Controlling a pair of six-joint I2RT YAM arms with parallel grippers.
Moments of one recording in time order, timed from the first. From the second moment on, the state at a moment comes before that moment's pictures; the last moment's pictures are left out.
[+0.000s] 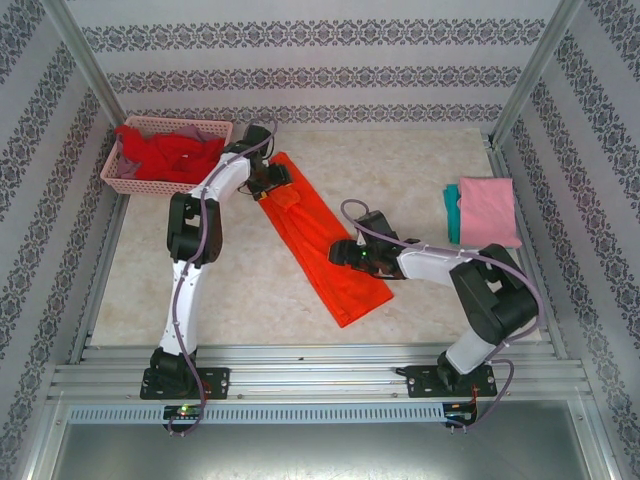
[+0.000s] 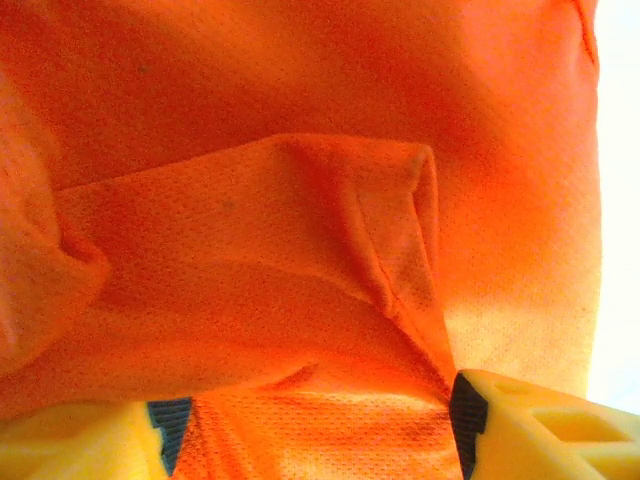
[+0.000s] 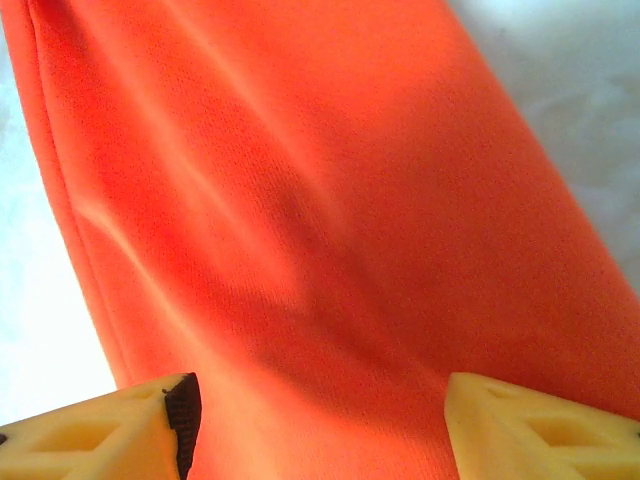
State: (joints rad) left arm -0.20 2.46 2.16 -0.85 0.19 -0.64; right arm 0.53 1.62 0.77 -0.06 -0.24 0.71
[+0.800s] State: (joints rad) left arm -0.21 1.29 0.95 -0.51 0.01 -0.77; right arm 0.57 2.24 1.76 -0.22 -0.32 0.50
